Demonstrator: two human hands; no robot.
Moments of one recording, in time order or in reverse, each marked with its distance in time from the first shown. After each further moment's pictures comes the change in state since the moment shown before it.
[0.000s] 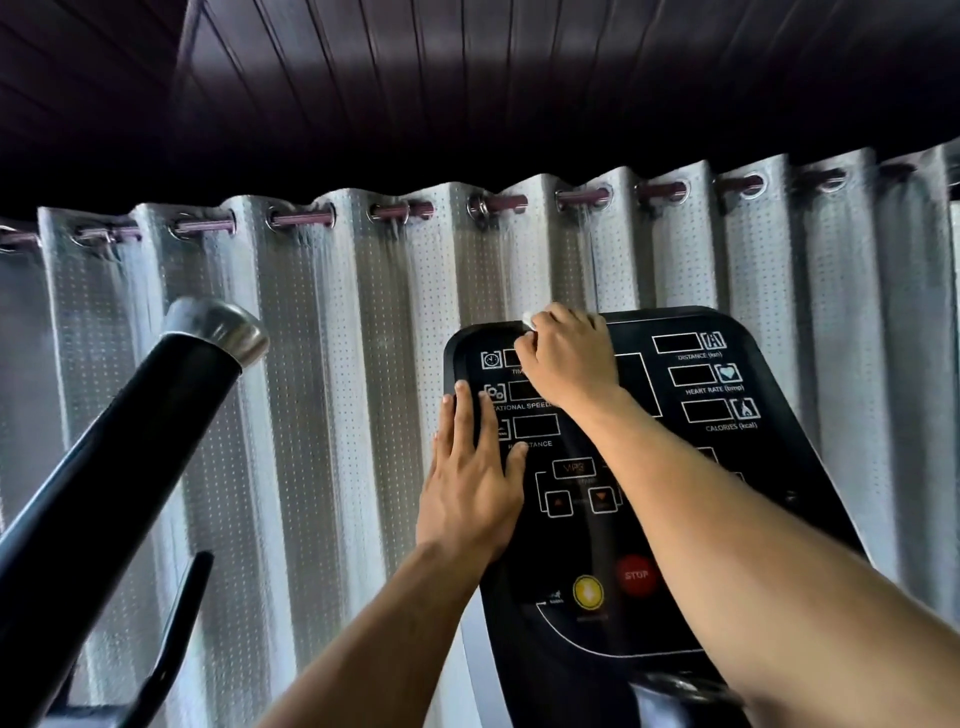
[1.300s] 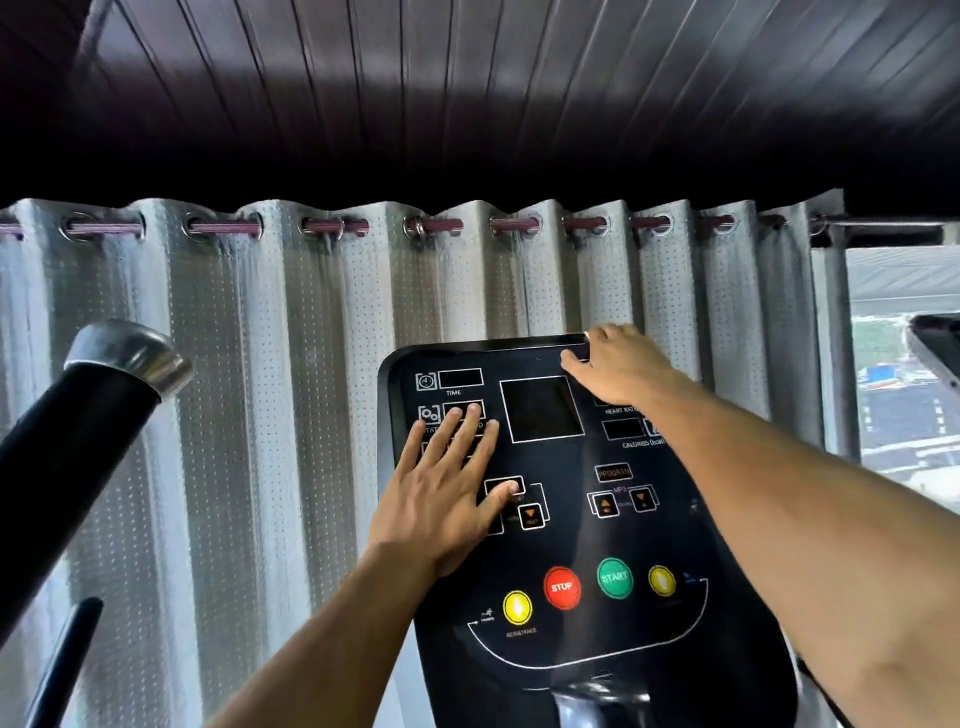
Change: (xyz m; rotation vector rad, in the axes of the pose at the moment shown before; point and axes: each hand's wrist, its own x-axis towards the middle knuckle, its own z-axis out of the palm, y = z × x) left_hand 0.014 0.017 0.003 0.391 -0.065 0.375; right_hand -0.002 0.129 -0.068 -0.337 -0.438 0.223
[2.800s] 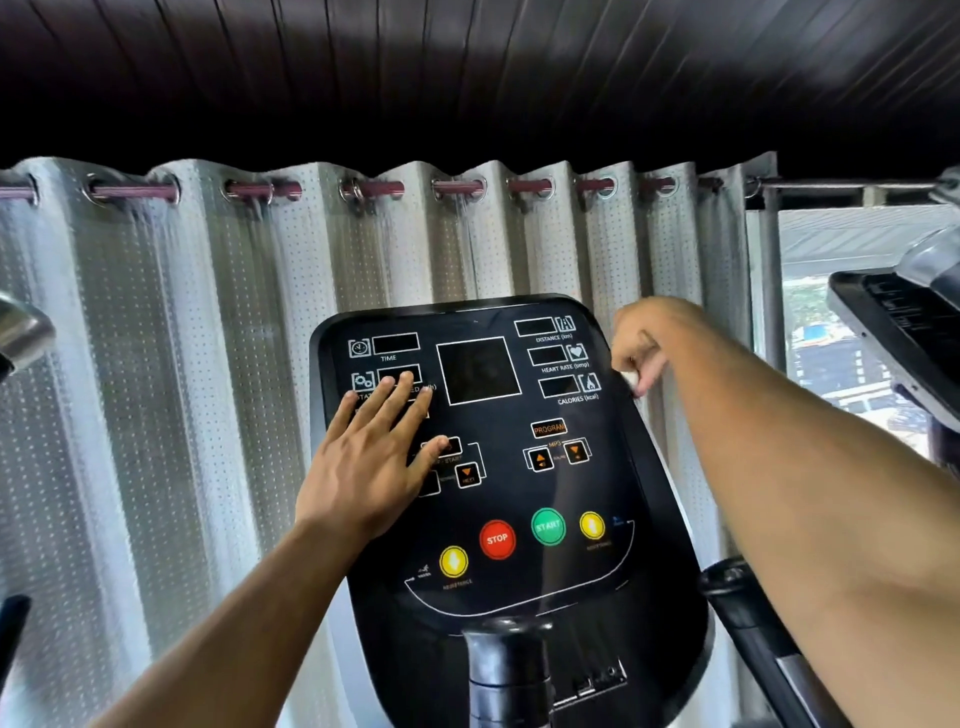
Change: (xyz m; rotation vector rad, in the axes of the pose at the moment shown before) left_hand -0.002 -0.004 0.007 -0.148 0.106 -0.038; right_hand -0.017 0.082 -0.017 0.391 -0.504 0.418
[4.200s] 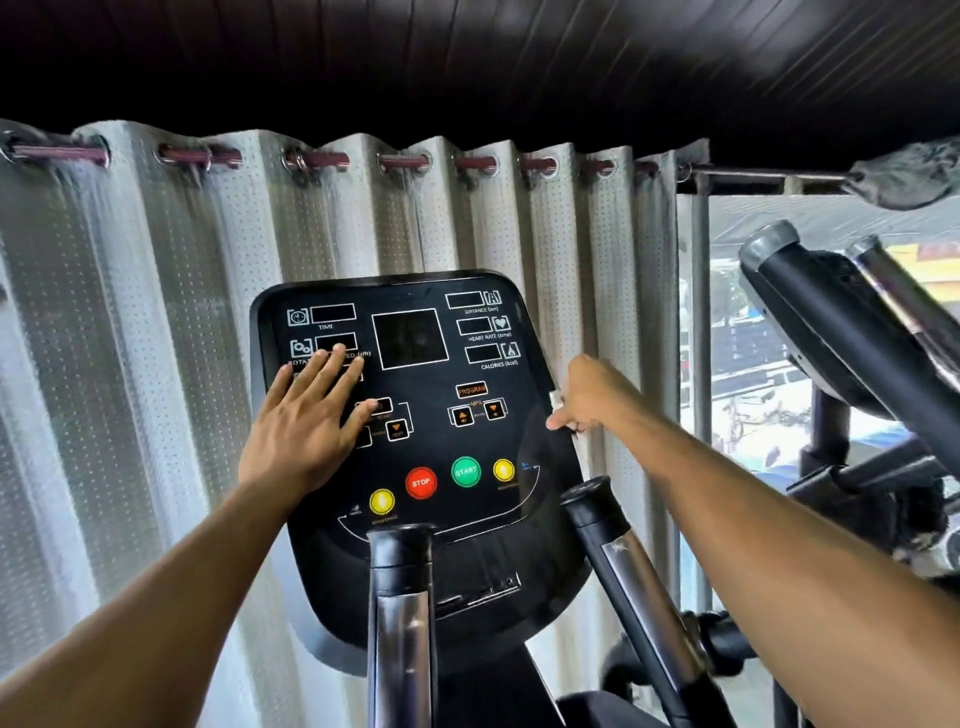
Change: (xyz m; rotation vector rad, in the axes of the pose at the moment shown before) left_hand -0.010 0.003 0.004 0.027 0.000 -0.050; right_hand -0.095 0.082 0.075 0.017 0.200 -0.169
